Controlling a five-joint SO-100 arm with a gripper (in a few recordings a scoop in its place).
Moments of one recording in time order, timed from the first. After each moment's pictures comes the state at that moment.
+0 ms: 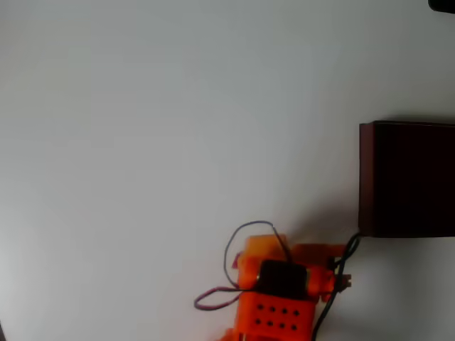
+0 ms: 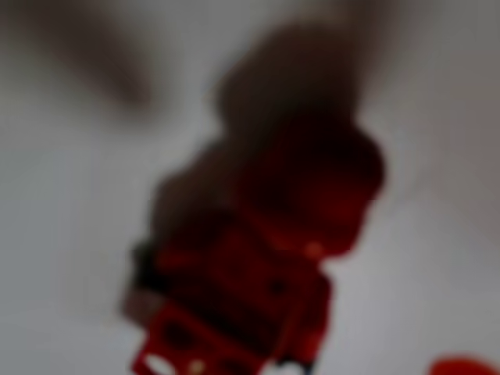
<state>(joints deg) 9.6 124.7 142.5 80.2 164.2</state>
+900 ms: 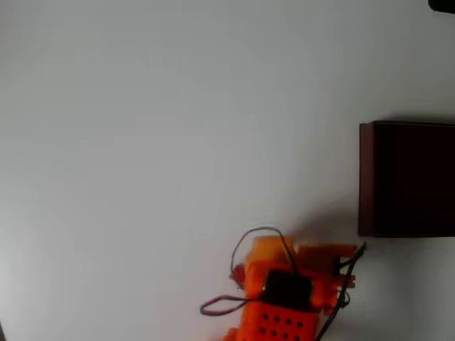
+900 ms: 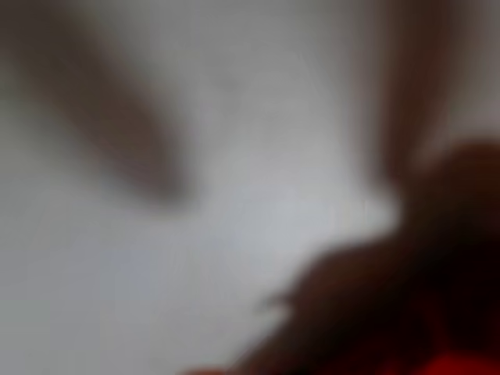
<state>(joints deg) 13.4 129.1 149.0 74.3 162.3</state>
